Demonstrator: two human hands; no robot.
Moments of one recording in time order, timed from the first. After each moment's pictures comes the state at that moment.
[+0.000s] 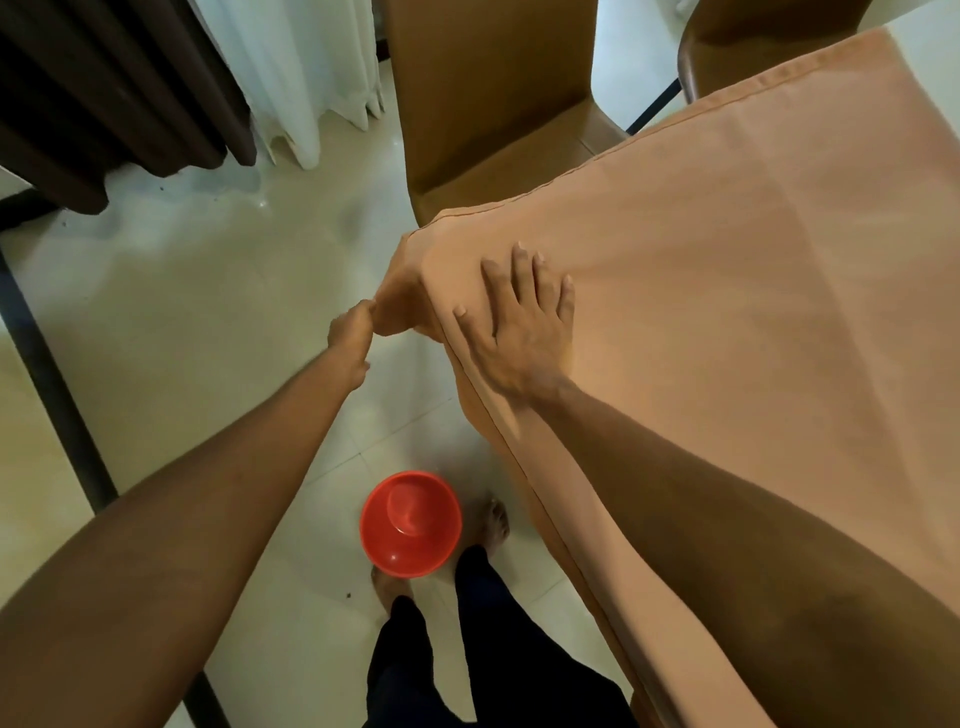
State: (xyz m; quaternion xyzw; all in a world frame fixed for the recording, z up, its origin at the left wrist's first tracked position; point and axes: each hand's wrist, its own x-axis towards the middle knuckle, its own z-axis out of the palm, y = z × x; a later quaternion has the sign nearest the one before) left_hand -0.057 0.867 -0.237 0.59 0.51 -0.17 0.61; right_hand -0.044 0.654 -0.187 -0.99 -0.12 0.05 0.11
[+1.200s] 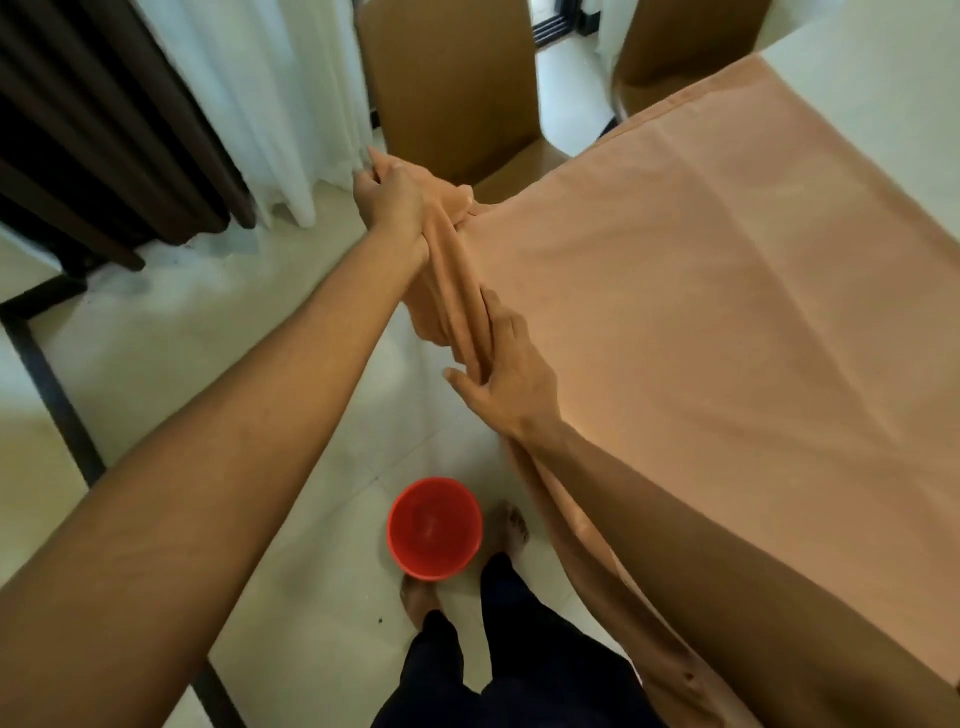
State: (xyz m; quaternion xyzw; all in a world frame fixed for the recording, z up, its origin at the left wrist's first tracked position) left_hand -0.020 0.807 -0.040 0.59 0.36 0.09 0.72; right_hand -0.175 0.658 -0.106 -0.93 -0.09 0.03 0.34
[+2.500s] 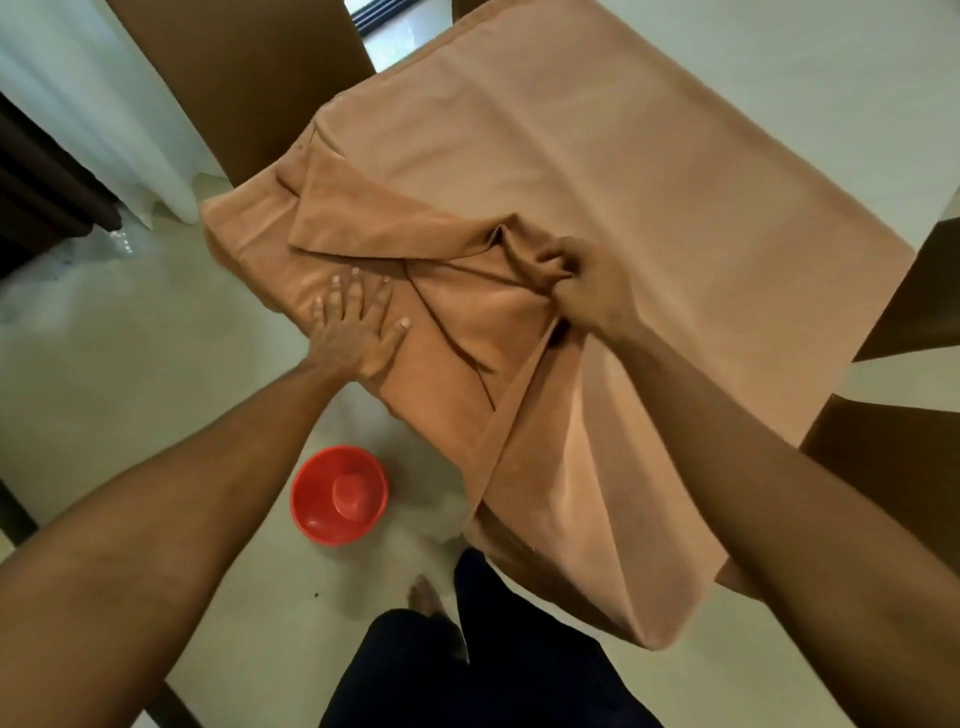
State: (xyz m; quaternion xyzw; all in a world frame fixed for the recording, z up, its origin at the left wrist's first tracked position) left_hand -0.177 0.621 -0.160 0.97 -0.04 -0.22 0.07; right_hand -0.188 0.323 -0.071 -0.92 0.11 0.02 0.37
